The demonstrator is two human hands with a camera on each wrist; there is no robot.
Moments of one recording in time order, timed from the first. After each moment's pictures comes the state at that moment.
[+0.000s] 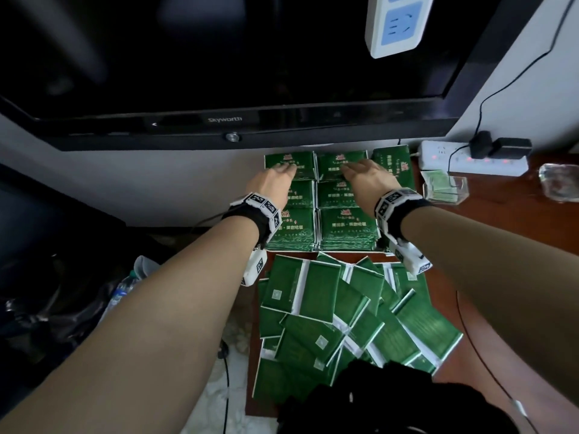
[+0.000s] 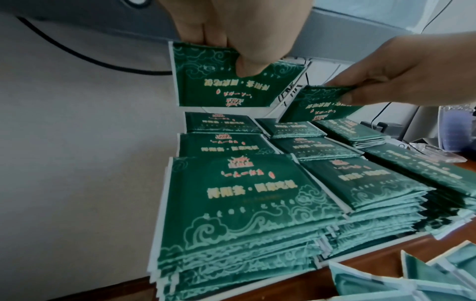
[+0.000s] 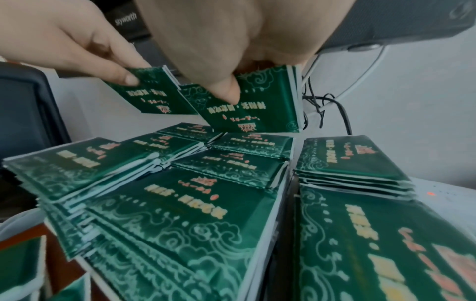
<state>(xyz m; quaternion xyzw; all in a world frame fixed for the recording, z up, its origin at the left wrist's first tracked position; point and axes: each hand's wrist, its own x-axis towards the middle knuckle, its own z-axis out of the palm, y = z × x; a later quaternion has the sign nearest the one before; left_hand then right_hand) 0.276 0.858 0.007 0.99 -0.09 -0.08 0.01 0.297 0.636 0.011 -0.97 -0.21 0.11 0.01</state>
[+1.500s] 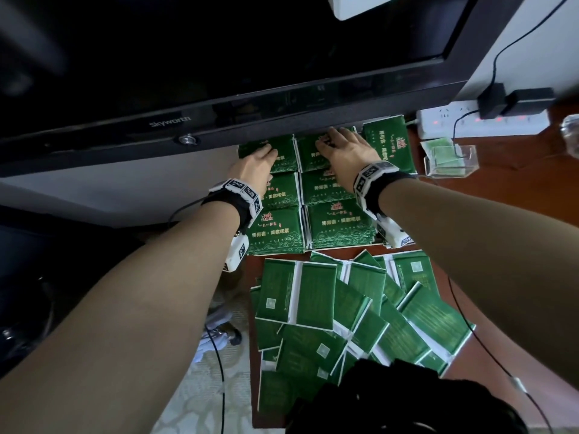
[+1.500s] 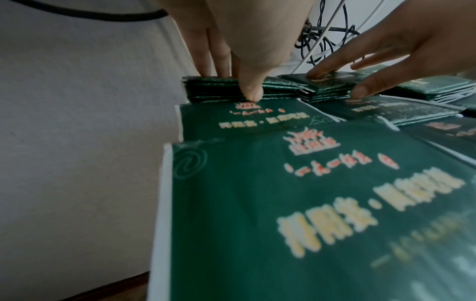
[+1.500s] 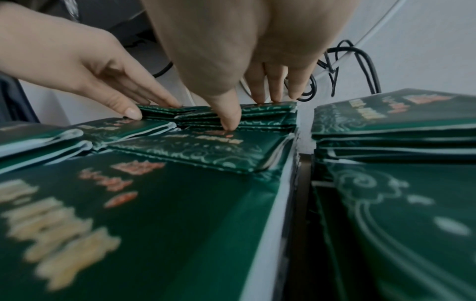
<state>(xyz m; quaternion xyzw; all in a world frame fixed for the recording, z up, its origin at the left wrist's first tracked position) 0.340 0.866 -0.038 0.99 -0.12 -0.10 -0.02 0.357 0.643 -0.036 -0.97 -0.19 0.15 0.03</state>
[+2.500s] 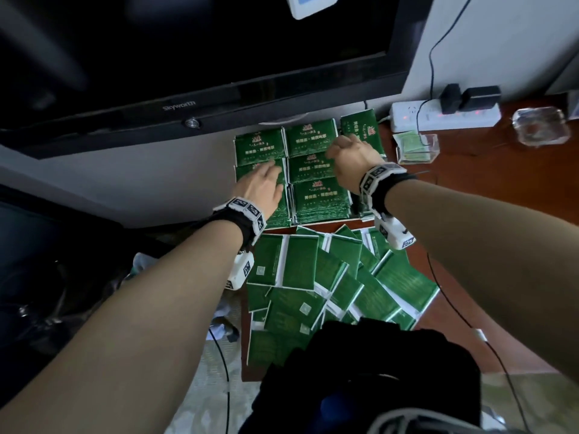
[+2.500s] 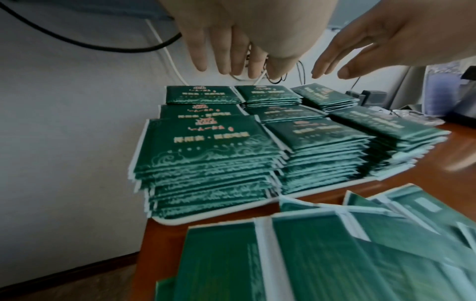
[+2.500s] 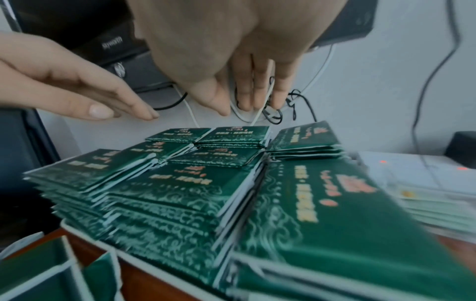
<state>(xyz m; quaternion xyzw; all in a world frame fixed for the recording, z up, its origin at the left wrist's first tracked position) 0.229 0.821 -0.005 0.99 -0.10 -0.07 0.04 0.276 0.595 0.004 -0.97 -0.19 0.09 0.10</state>
